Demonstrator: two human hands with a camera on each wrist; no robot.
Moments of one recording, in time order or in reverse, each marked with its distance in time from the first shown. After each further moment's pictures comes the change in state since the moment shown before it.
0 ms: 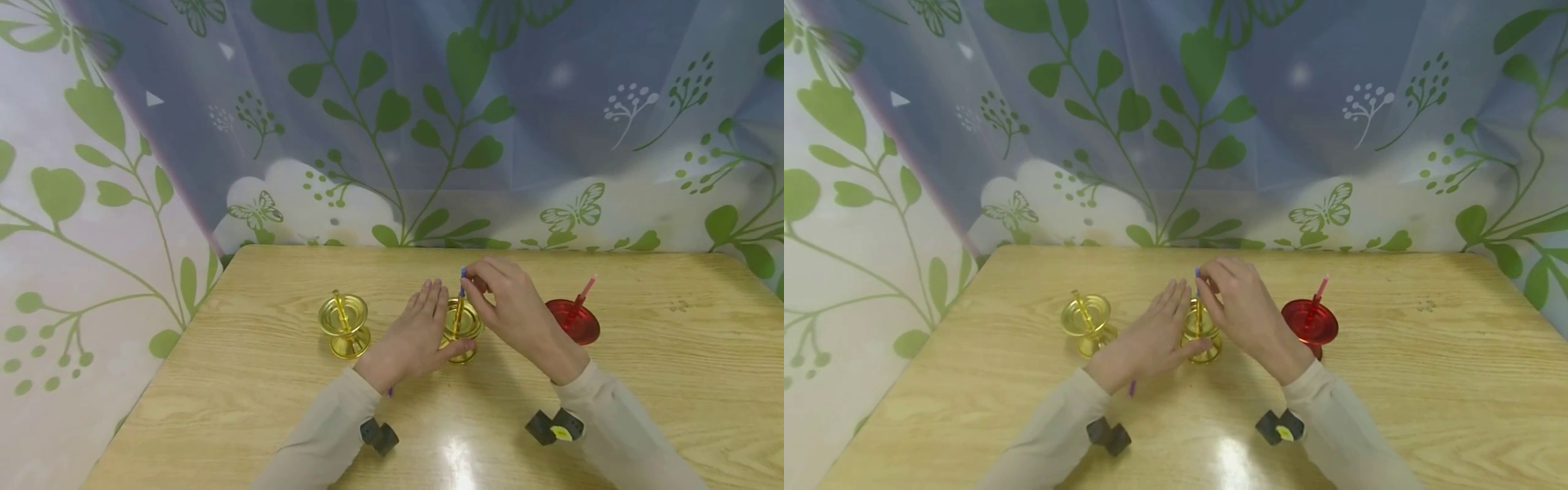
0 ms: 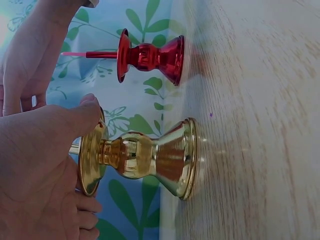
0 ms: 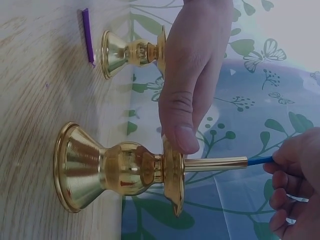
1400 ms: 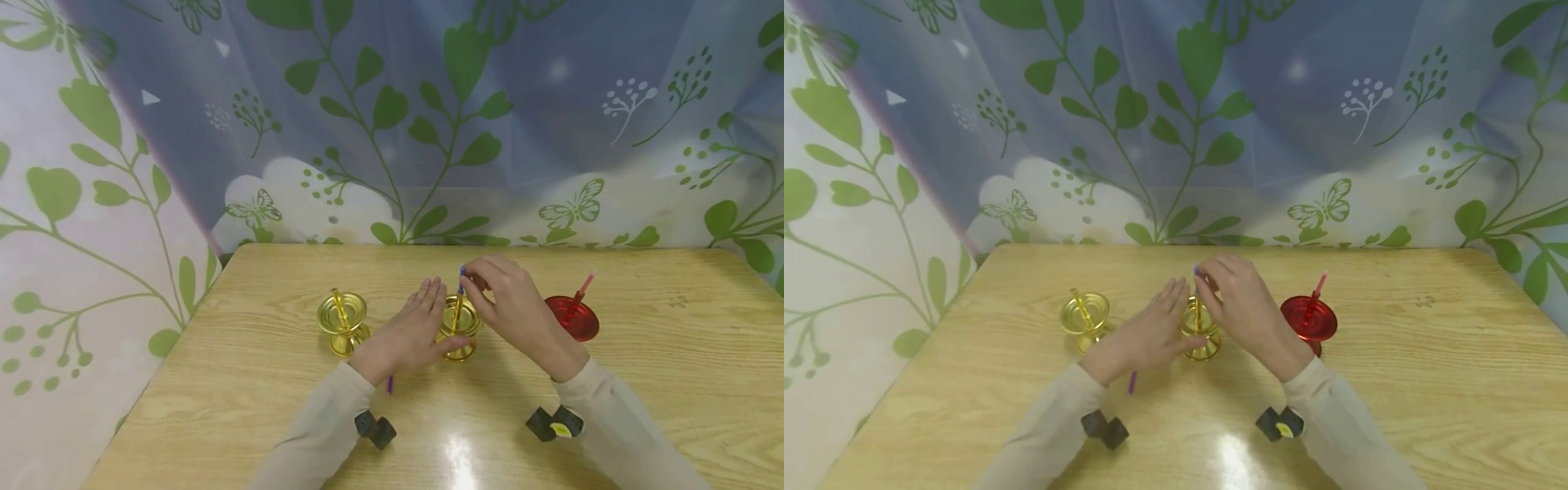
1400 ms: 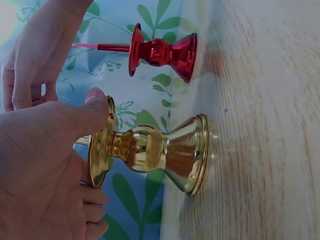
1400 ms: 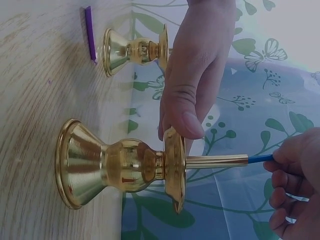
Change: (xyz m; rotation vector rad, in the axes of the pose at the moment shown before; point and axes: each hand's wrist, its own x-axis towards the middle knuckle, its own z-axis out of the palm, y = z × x) left_hand 0.000 -0.007 -0.005 -0.091 -0.061 0.016; right_hand -0.001 0.000 0.000 -0.003 -0.020 0.012
